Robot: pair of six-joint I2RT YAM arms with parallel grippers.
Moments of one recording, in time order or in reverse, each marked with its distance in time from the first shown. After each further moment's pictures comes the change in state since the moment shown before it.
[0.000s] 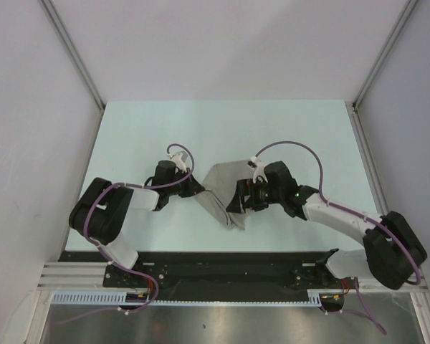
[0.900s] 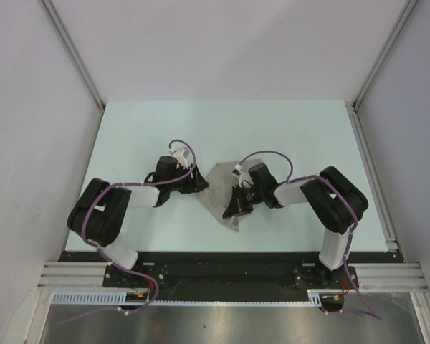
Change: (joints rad) left arm -0.003 -0.026 0.053 -0.084 -0.029 0.061; right arm -0.035 0.523 0.068 0.304 -0.298 0.068
